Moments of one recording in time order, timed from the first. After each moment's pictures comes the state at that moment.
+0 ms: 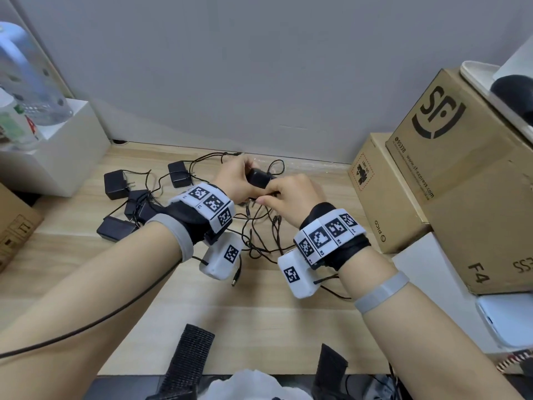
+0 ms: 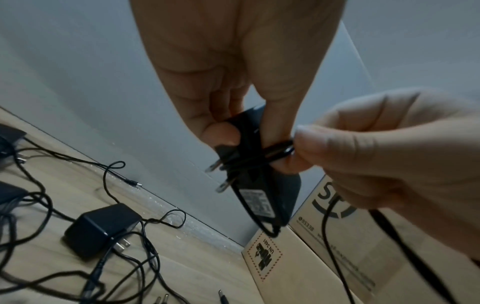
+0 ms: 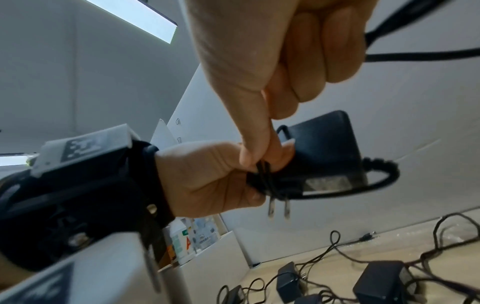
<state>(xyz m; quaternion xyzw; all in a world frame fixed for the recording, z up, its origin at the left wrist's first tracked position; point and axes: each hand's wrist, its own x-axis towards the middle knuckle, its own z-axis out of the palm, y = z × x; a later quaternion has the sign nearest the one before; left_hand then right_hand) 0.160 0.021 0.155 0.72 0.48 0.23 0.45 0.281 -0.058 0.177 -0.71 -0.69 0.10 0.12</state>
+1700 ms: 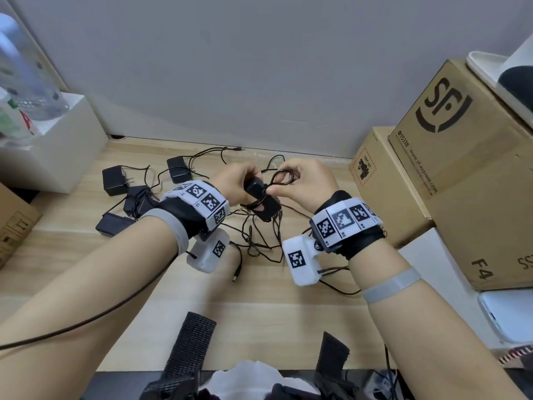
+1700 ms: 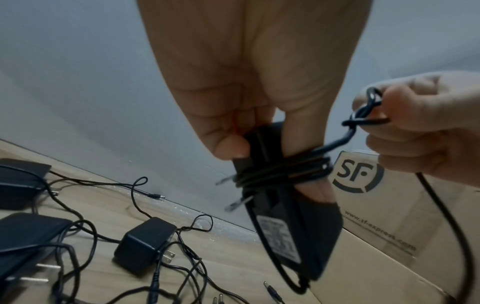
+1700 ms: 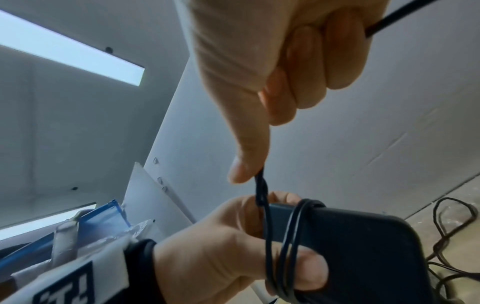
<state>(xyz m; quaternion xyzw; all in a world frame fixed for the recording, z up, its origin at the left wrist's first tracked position) 0.153 0.035 0.137 0.80 0.43 0.12 0.39 0.301 -0.045 0.174 -0.72 -0.62 0.19 0.26</state>
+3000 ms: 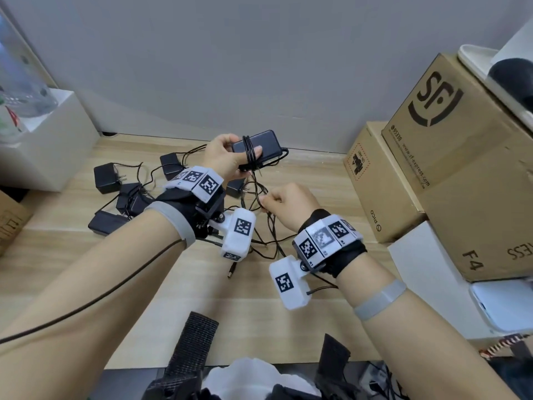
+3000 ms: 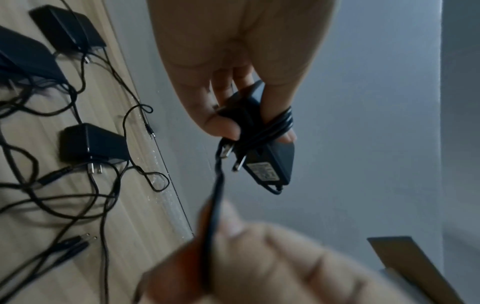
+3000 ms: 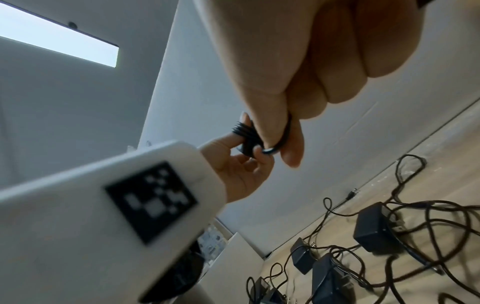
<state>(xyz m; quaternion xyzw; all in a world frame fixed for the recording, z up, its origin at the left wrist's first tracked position) 0.168 0.035 0.154 0.47 0.44 0.40 0.65 0.285 -0.070 0.151 -0.73 -0.61 0.24 0.18</state>
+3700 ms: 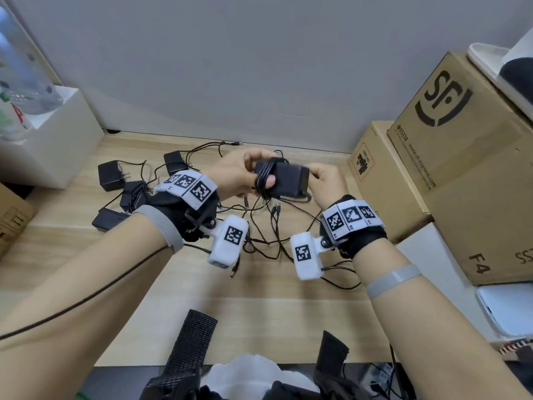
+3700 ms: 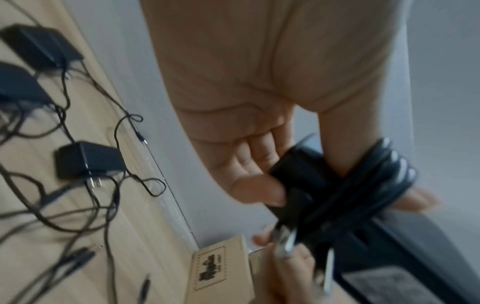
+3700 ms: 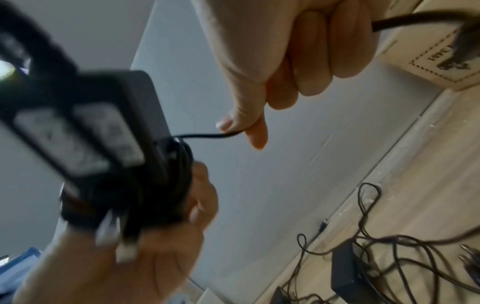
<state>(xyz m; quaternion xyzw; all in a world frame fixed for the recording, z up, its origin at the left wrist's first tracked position) 0.155 0.024 0.154 0.63 0.26 0.19 0.71 0.328 -0.055 0.150 -0.74 -0.50 0.23 0.37</state>
